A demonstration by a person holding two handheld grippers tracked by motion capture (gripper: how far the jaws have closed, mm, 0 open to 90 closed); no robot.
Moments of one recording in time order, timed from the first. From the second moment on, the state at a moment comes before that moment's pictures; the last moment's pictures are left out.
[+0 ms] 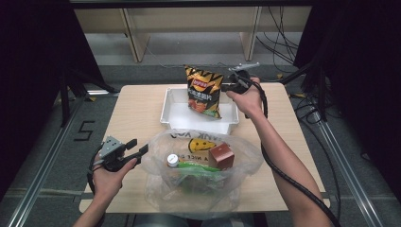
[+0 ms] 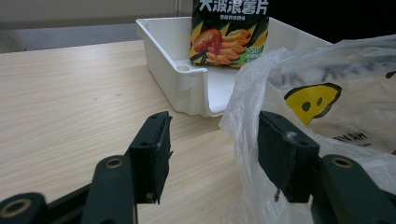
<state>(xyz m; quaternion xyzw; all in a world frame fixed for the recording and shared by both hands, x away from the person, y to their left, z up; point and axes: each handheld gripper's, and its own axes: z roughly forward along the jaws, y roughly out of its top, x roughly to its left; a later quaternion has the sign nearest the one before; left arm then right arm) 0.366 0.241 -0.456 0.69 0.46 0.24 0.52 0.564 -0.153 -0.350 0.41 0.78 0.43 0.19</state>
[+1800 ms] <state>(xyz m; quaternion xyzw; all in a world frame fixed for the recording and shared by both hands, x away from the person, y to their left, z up) 0.367 0.243 -0.457 0.68 0.46 0.24 0.52 0.596 -0.122 -0.399 0.41 0.82 0.35 0.19</state>
